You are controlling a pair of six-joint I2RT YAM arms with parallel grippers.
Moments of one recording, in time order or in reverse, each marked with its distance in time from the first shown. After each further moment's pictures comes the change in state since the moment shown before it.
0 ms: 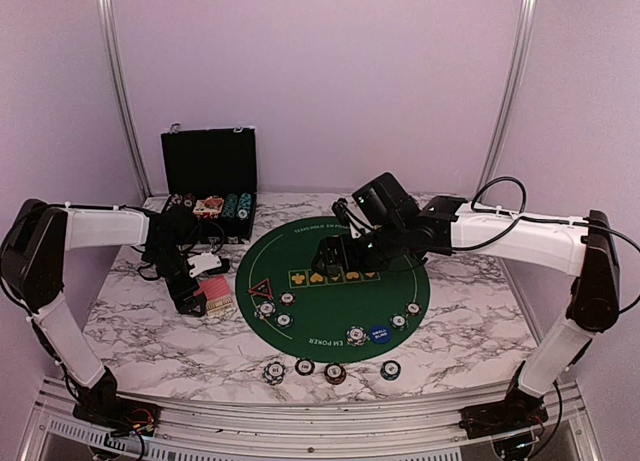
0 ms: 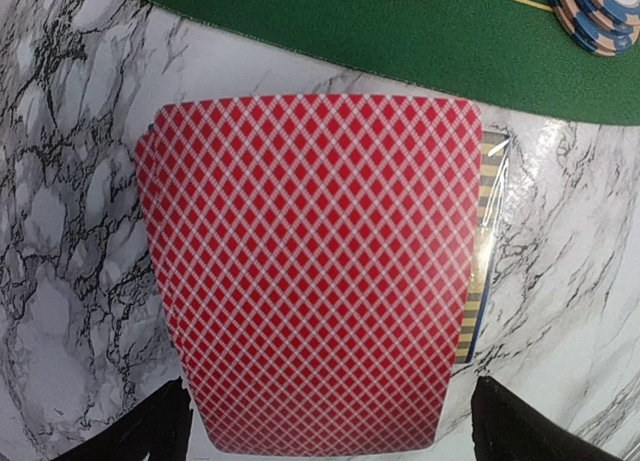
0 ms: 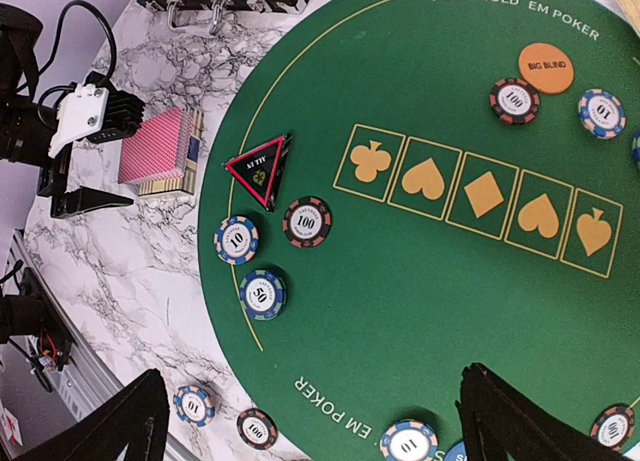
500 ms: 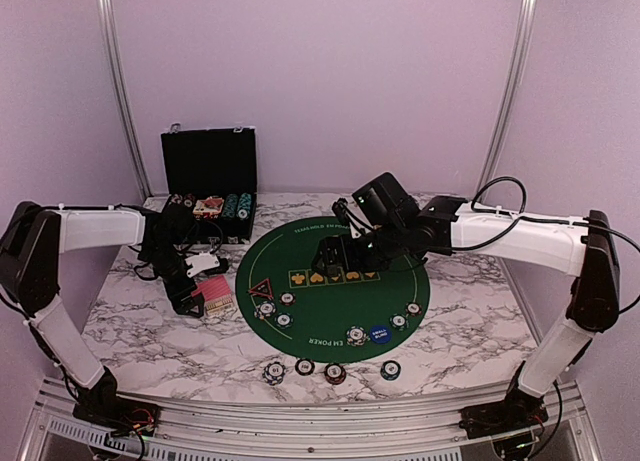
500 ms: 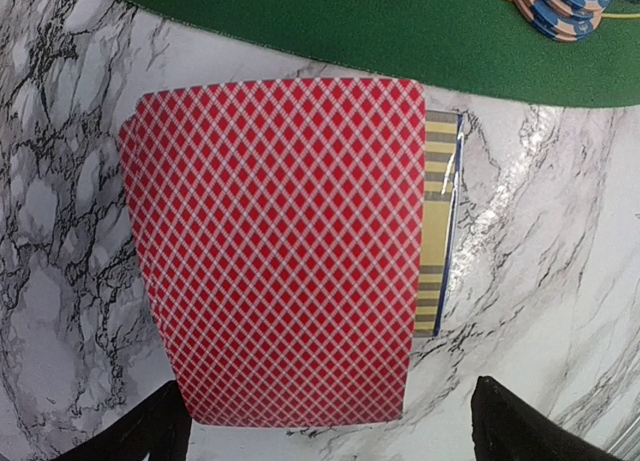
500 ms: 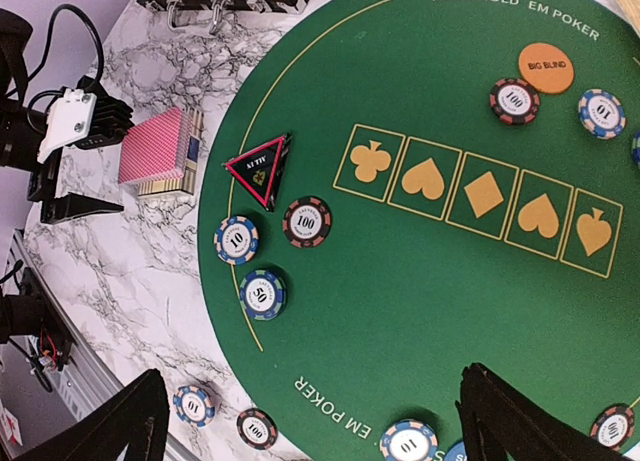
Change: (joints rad) left arm 0.000 -0.034 -0.004 -0.040 0.023 0.008; right arm 0.000 0.000 0.000 0.000 0.000 0.000
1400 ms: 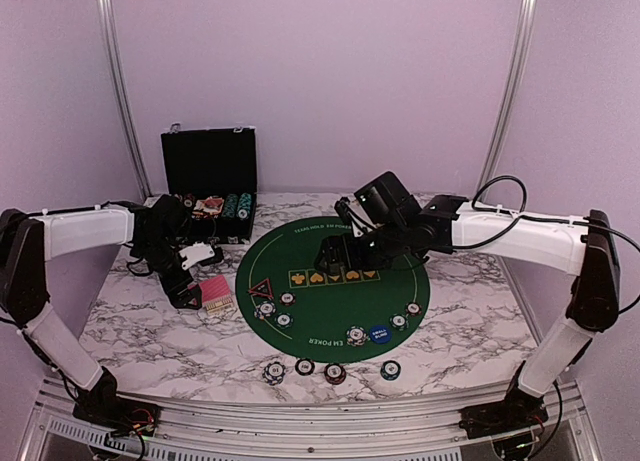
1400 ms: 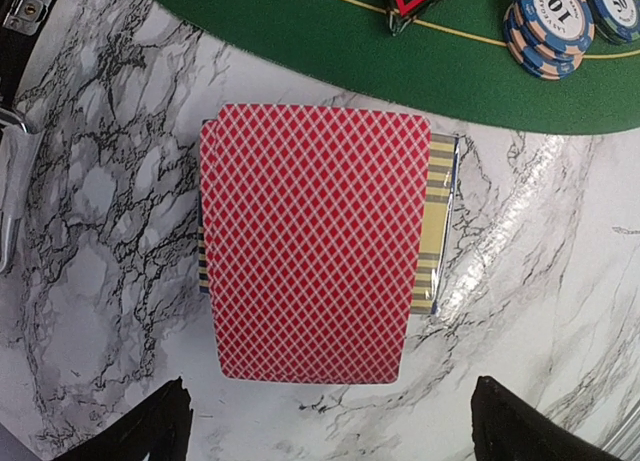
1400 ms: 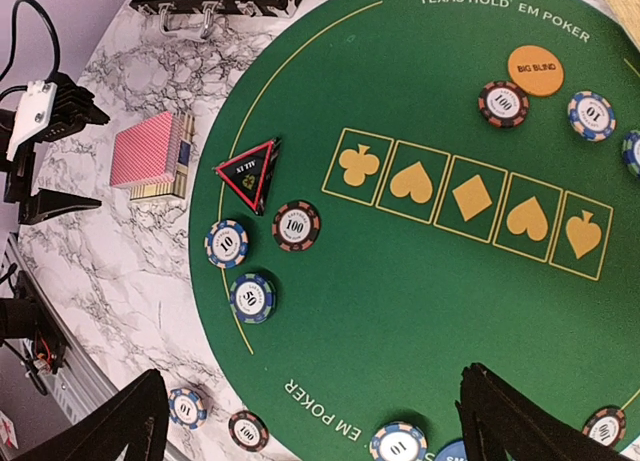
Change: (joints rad) left arm 0.012 -0.084 -0.003 -0.006 0.005 -0.046; right arm -0.014 0.000 0.000 -0.008 0.008 -0.014
